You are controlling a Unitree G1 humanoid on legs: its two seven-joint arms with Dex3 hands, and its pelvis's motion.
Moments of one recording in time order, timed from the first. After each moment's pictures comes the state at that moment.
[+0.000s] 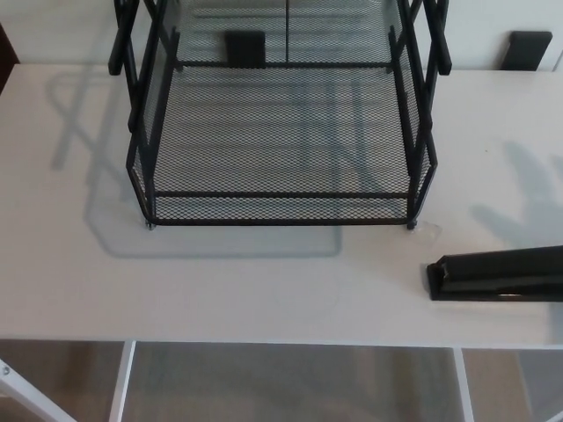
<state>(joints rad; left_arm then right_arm) -0.02 0.68 0.60 1.27 -0.22 -0.14 -0.29 -0.32 -0.86 -0.32 0.23 0.13 0.08 0.29</state>
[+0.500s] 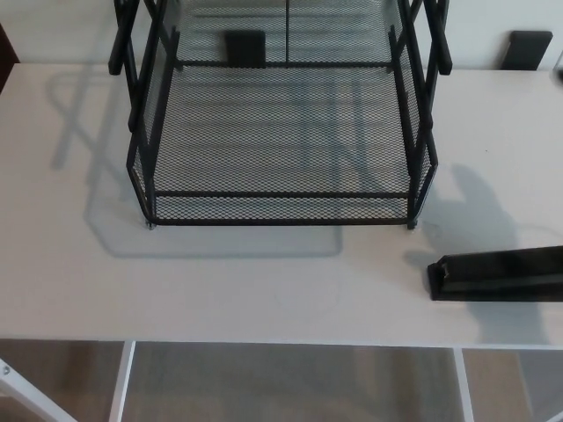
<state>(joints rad) -0.05 0.65 0.58 1.27 -0.22 -0.14 -0.29 -0.33 -0.96 0.12 0.04 -0.01 0.12 0.47</state>
